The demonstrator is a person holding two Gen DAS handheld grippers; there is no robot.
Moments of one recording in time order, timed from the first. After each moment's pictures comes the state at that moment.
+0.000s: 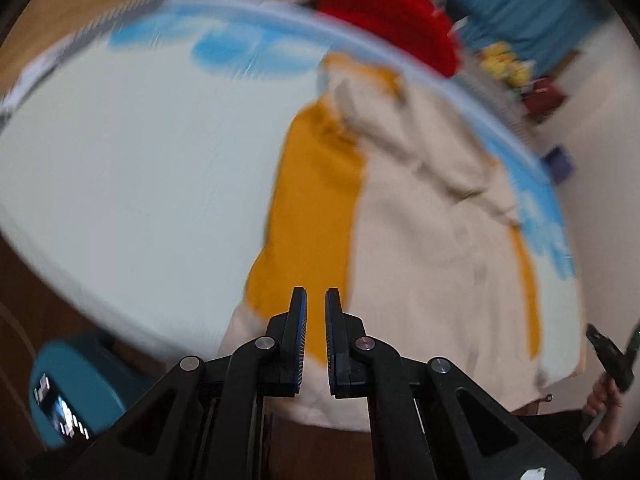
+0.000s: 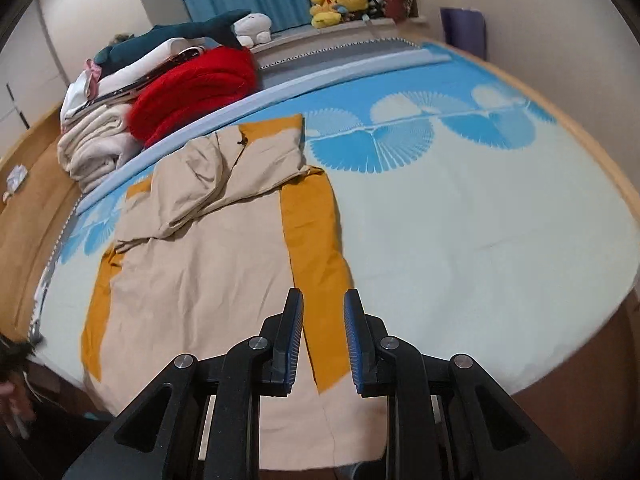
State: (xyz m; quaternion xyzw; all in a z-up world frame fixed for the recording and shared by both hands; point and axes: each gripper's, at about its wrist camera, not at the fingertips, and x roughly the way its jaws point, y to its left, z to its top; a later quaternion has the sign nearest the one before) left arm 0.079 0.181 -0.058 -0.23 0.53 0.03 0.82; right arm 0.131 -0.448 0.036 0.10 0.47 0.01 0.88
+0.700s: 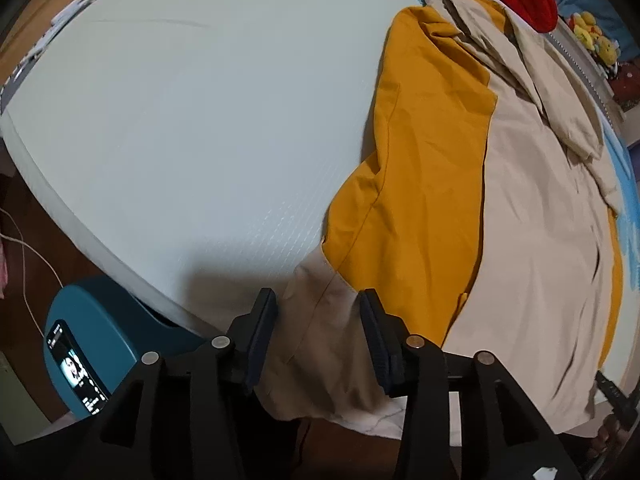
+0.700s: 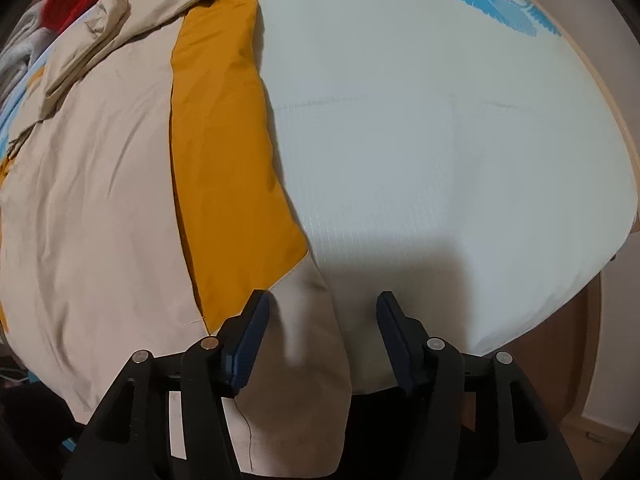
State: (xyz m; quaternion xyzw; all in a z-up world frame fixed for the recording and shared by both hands) left arm 0.088 0.184 -0.141 -0.19 0.61 0.13 0.76; right arm 0.144 -0.454 -0.100 0.01 0.67 -0.08 0.74
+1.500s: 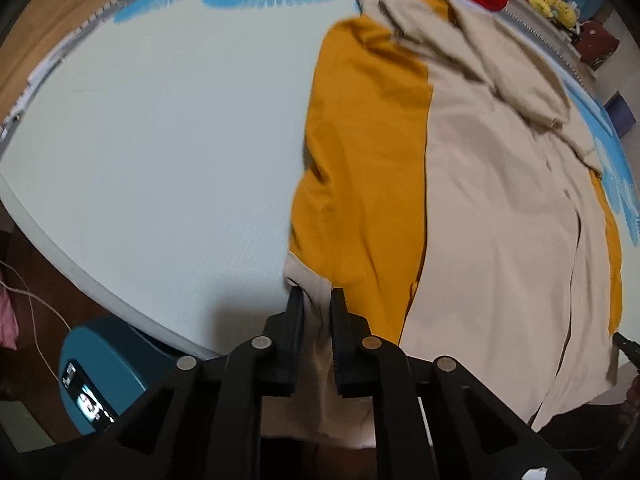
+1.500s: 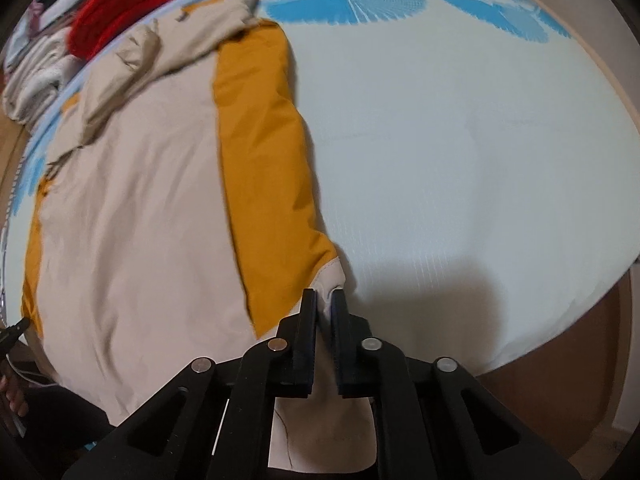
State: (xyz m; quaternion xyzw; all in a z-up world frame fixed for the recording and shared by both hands) left arm 0.093 0.154 -0.124 -0.14 0.61 0.09 0.78; right arm 0.129 -0.455 -0.078 0.06 0.64 -0.04 0.77
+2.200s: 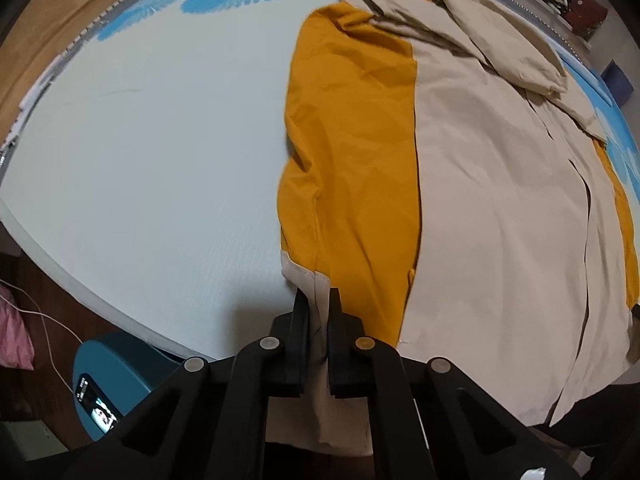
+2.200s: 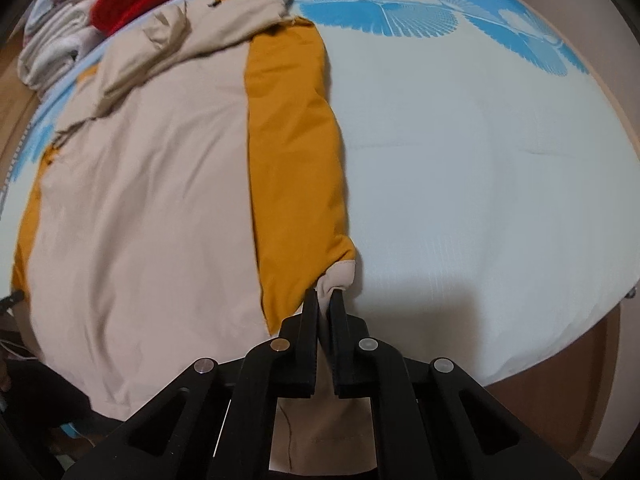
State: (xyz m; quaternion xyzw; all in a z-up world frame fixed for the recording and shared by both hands) left arm 0.099 0.135 -0.129 -0.09 0.61 0.08 0.78; right arm 0.138 -0.429 -0.081 0.02 0.62 -0.01 0.78
